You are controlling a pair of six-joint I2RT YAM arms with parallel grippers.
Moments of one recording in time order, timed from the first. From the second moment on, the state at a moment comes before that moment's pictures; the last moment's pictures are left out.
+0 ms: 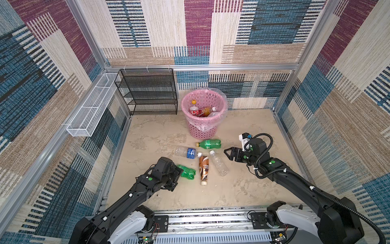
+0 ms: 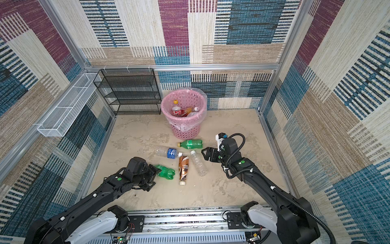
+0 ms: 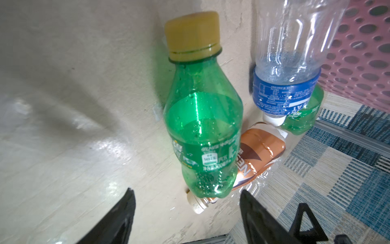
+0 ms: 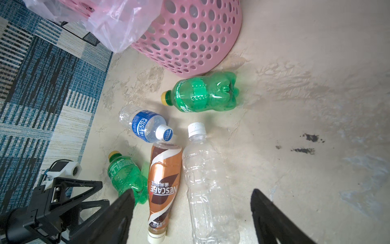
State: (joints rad) left arm -0.51 0.97 0.50 -0.45 0.16 -1.53; right arm 0.41 1.11 0.67 -0.18 -0.27 0.57
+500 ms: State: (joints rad) left arm -0.50 1.11 0.56 -0.40 0.13 -1.53; right arm 0.41 1.10 0.67 -0.17 -0.27 0.58
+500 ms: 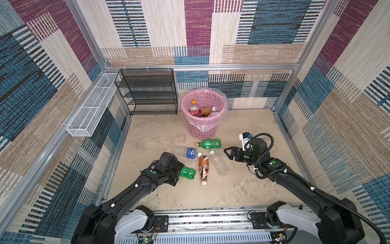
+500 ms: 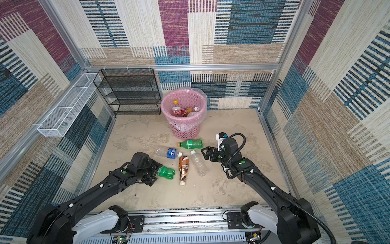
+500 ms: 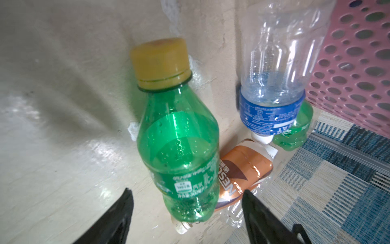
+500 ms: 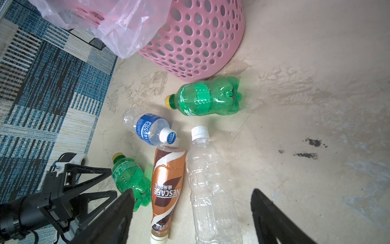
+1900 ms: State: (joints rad) left arm -0.44 1.25 0.58 -0.39 0.19 -1.22; right arm 0.41 1.11 0.67 -0.15 -0.27 0.57
